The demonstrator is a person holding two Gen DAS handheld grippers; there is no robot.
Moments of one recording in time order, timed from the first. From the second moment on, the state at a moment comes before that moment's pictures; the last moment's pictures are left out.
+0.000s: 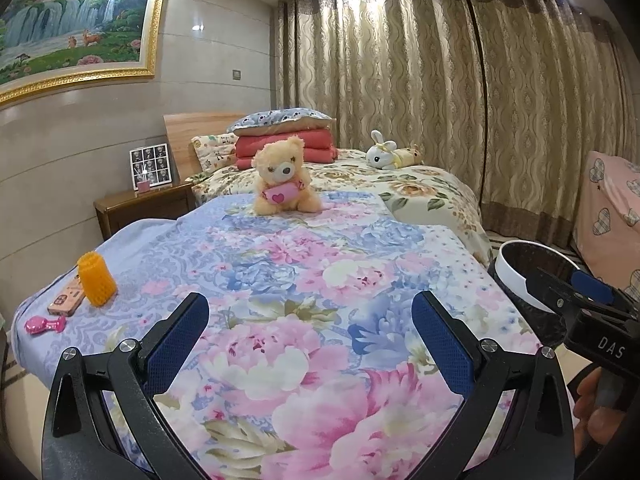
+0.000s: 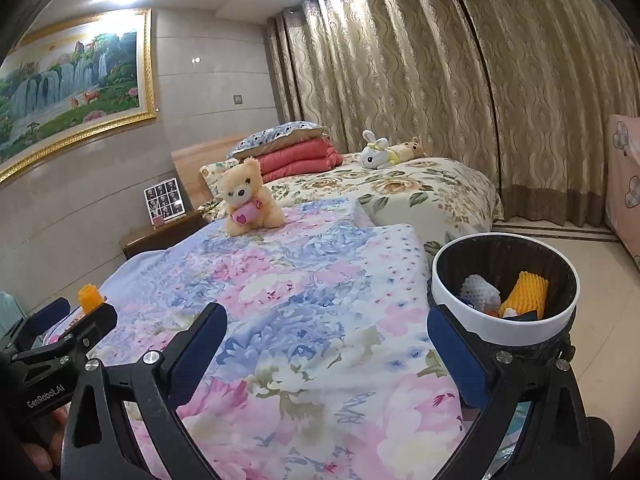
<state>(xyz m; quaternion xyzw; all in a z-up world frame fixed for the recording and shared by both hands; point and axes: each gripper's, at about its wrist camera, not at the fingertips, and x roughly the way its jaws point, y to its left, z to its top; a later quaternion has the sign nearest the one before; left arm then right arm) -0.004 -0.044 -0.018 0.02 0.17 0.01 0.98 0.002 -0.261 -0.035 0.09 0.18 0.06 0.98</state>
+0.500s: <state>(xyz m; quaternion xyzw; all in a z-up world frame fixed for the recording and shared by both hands) -0.002 -0.045 -0.020 0.02 0.18 0.00 0.98 0.004 -0.256 -0.035 0.09 0.18 0.06 0.98</state>
